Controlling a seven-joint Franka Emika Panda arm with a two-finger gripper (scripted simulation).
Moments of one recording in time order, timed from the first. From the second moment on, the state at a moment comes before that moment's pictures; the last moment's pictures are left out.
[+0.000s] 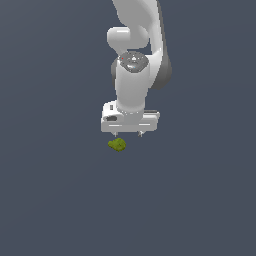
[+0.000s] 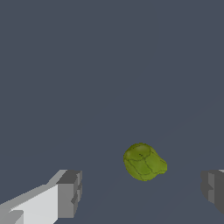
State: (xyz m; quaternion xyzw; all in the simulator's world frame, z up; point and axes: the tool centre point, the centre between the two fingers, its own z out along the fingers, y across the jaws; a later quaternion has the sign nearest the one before) arm 0.001 0.002 0.185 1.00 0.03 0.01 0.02
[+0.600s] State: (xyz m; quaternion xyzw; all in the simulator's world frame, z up) arm -0.002 -0.020 0.194 1.00 0.00 0.01 0.02
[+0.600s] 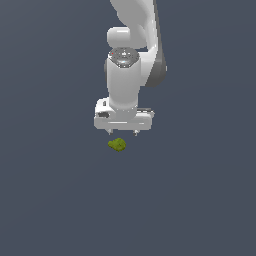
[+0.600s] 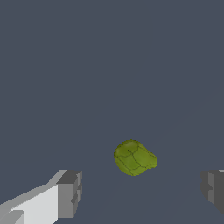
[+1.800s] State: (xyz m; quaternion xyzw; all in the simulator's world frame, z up) arm -0.017 -0.036 0.154 0.99 0.15 0.00 0.02
